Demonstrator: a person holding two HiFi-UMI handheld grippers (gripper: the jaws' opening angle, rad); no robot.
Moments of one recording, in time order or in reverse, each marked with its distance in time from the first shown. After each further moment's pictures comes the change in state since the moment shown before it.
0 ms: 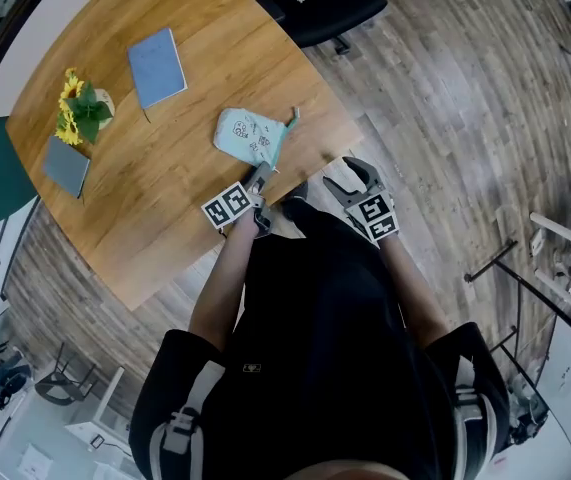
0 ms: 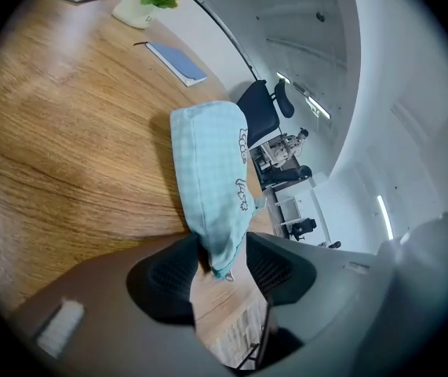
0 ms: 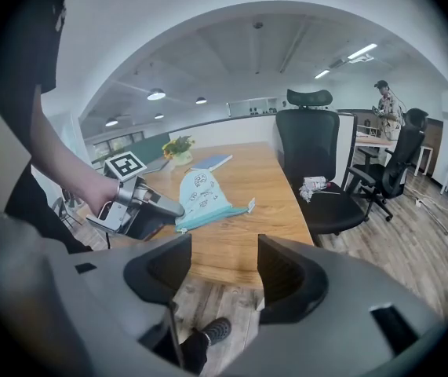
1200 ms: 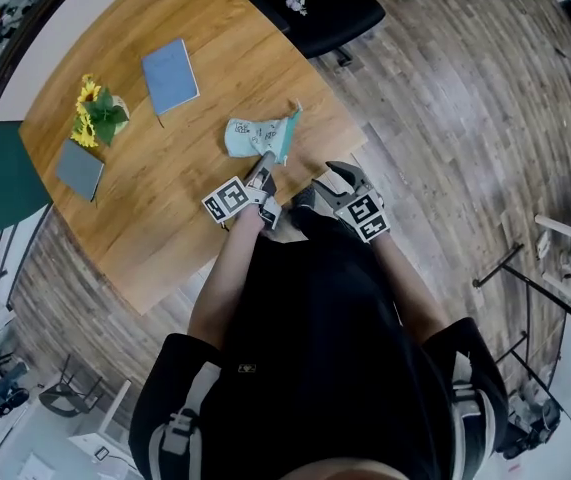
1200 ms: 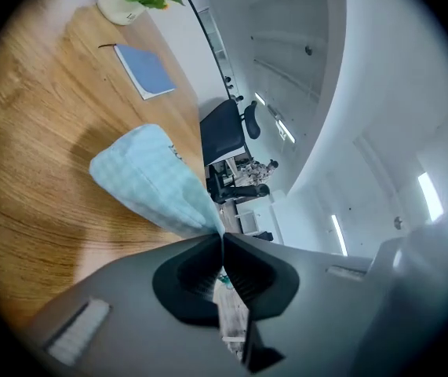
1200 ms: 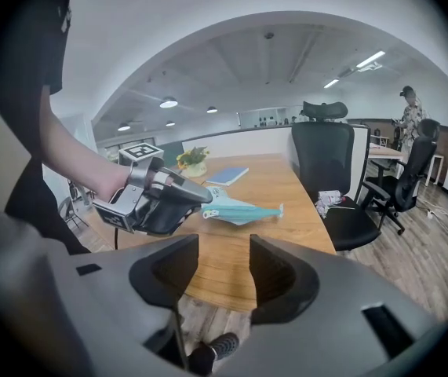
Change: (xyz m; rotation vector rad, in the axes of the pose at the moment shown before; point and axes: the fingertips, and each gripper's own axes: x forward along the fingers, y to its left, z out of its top) left arm -0.021 -0.082 0.047 -0.054 -0.069 -0.318; right arm 0.012 0.048 0.037 -0.044 -0.071 0.052
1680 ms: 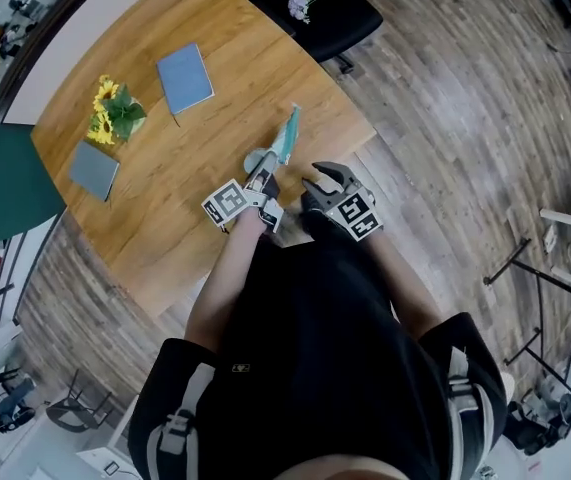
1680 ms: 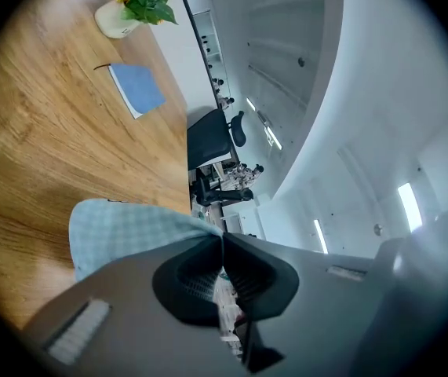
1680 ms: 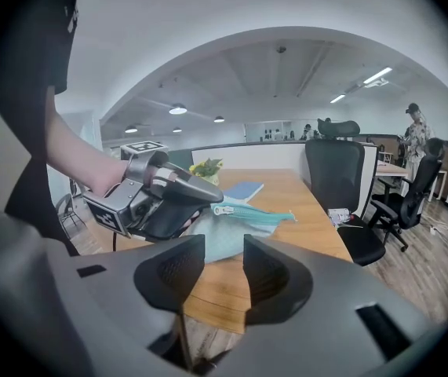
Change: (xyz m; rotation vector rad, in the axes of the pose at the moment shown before) left arm -0.058 -0.037 0.022 -0.017 -0.012 -0.115; right arm 0.018 0.071 0.041 -0.060 -0.079 -0.004
